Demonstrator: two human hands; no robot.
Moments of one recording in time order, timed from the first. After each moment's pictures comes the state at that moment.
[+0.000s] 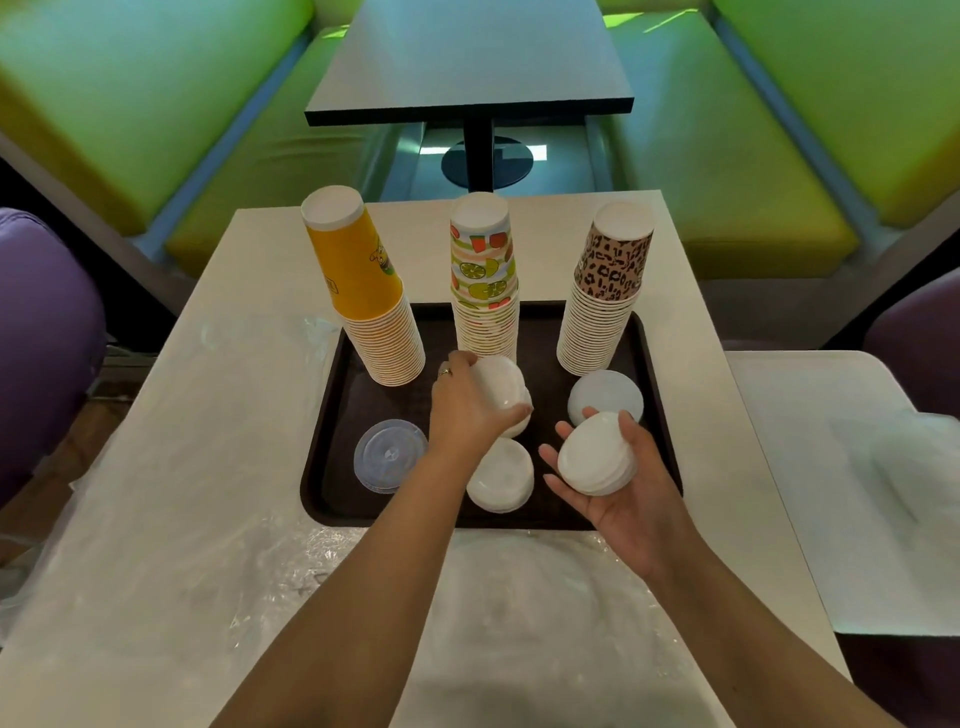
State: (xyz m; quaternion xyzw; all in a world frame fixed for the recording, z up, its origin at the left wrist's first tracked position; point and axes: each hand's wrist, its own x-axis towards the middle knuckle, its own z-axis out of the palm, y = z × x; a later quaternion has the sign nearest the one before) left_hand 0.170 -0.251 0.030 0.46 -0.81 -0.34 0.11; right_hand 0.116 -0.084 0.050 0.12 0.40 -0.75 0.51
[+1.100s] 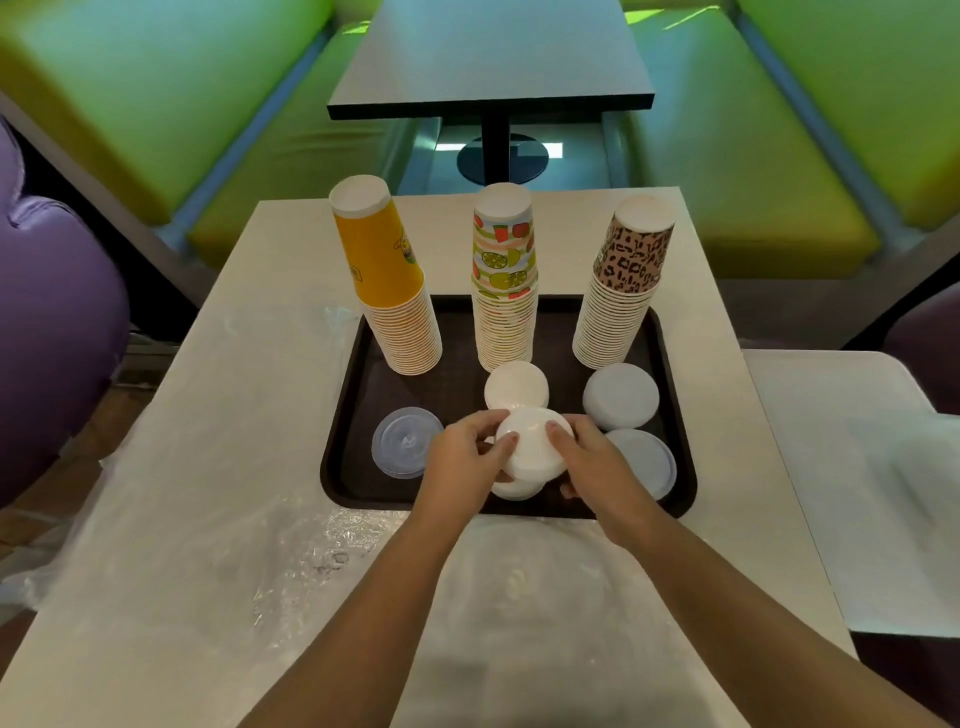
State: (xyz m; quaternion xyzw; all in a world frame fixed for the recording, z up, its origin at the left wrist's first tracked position) left_hand 0.235 -0.210 0.040 0.43 -0.71 -0.54 0.13; right_hand 0.129 -0.117 0.034 -0.15 0.77 -0.47 0.41
